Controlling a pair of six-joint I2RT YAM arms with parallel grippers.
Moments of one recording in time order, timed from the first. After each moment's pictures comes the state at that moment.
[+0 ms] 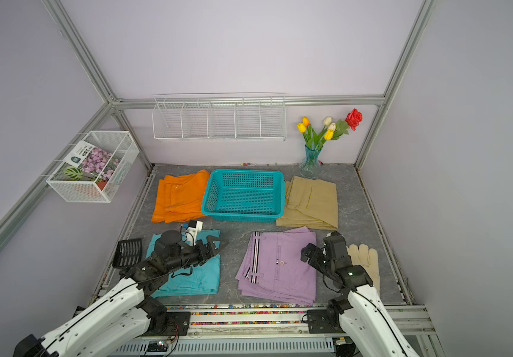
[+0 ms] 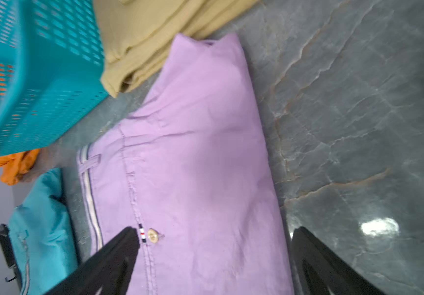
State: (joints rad) left arm -0.62 0.87 0.45 -0.08 0.44 -0.99; right arm 0.24 0.70 0.41 -0.68 -0.11 0.75
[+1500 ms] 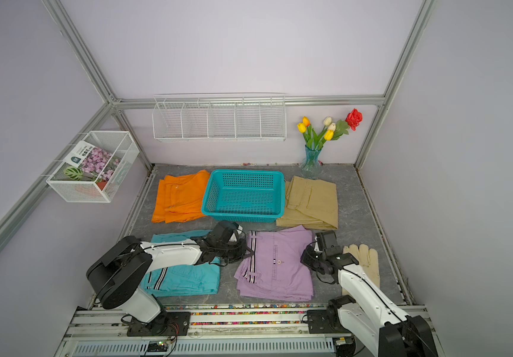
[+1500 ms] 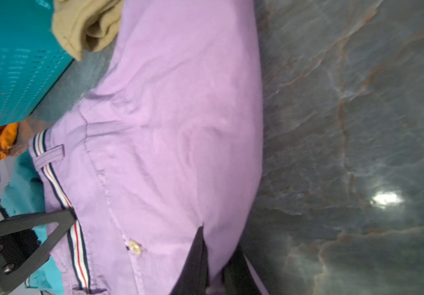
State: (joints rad) left arm -0.82 1.60 0.72 0.02 0.39 -0.97; right arm 0.25 0.93 0.41 -0.53 -0.27 0.73
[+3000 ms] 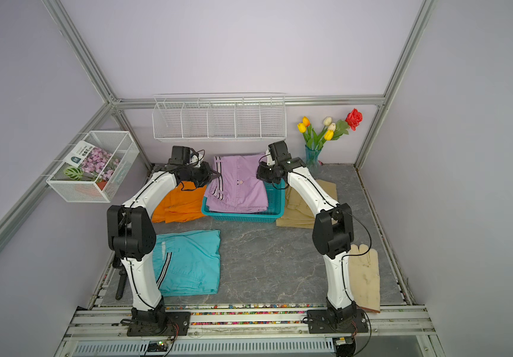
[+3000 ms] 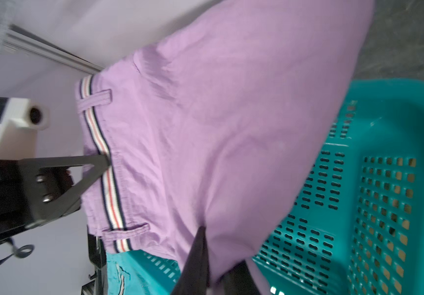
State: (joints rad) left arm -0.20 2.04 1.78 -0.53 0.60 -0.69; right arm 0.39 2.14 2.01 -0.72 -0.33 0.56
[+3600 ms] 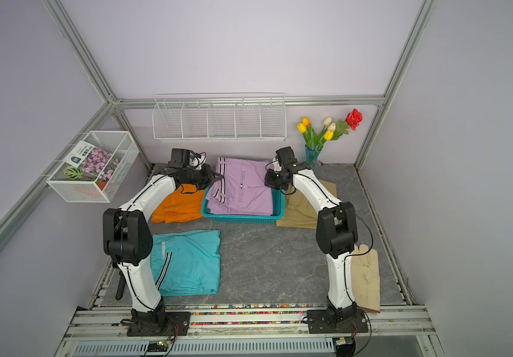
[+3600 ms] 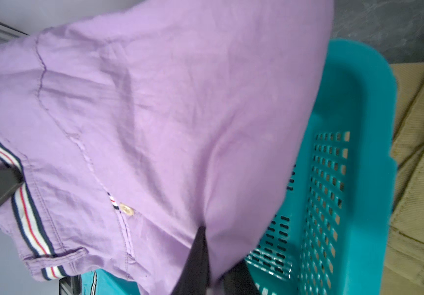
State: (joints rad) left arm -0.21 1.95 1.69 -0.50 0.69 -0.70; right arm 0.34 2.07 1.91 -0.76 -0.33 0.49
